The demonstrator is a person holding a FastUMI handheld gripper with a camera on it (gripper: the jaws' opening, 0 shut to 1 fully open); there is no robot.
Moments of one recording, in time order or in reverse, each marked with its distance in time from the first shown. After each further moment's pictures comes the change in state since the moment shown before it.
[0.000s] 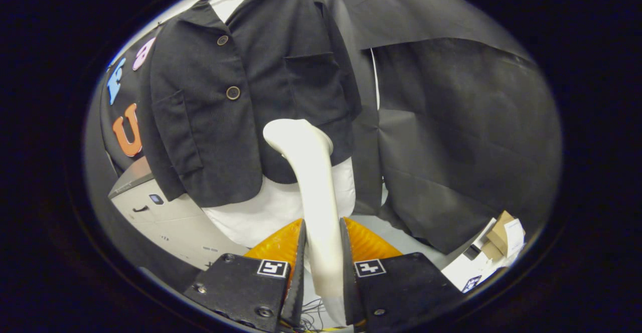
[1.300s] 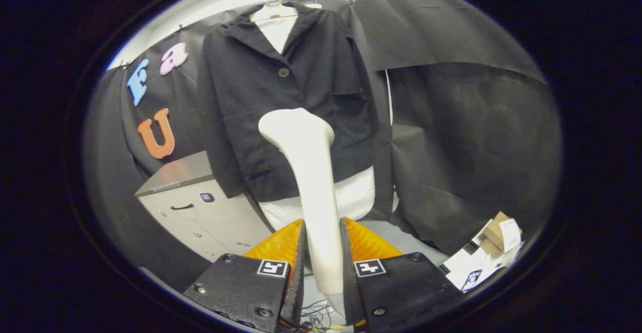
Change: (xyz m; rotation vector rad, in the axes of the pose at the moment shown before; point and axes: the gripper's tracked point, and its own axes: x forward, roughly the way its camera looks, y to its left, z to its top) arm -0.132 0.071 -0.009 -0.041 -0.071 0.097
